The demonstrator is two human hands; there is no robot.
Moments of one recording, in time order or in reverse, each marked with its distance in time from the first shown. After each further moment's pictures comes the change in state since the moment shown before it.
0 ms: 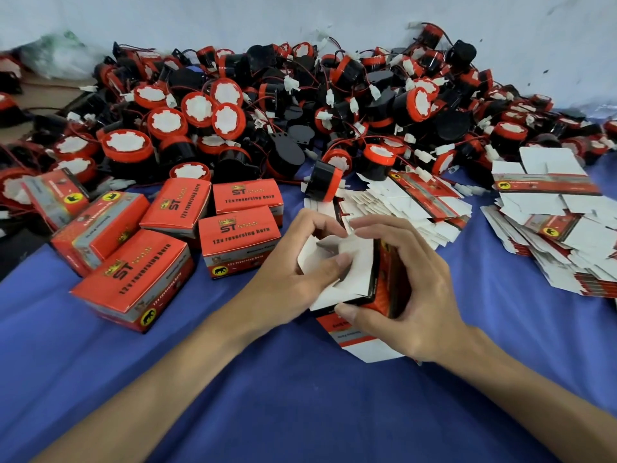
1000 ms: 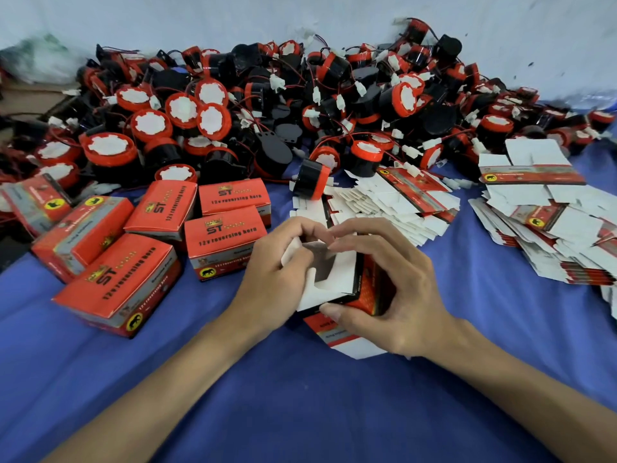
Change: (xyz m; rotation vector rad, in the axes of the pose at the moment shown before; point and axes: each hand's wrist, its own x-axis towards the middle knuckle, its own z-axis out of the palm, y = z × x) left_hand 0.000 0.001 0.009 0.022 0.191 -0.042; right_hand 0.002 0.001 0.002 -0.018 -0.011 -0.068
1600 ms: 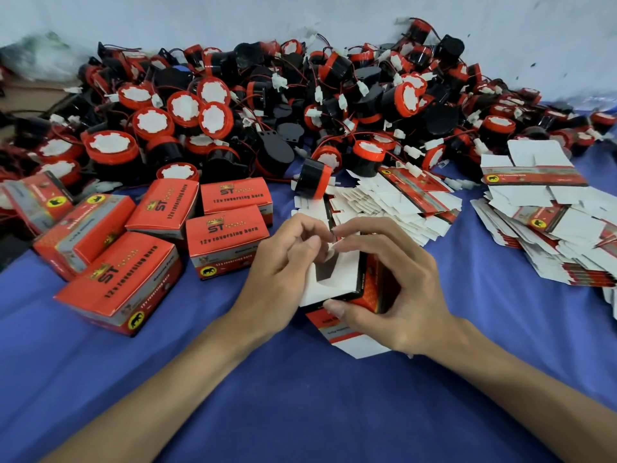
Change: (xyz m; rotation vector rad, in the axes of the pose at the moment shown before) left_hand -0.002 -0.002 0.001 -0.075 -0.048 0.061; right_hand 0.000 0.003 0.001 -0.025 0.019 -0.003
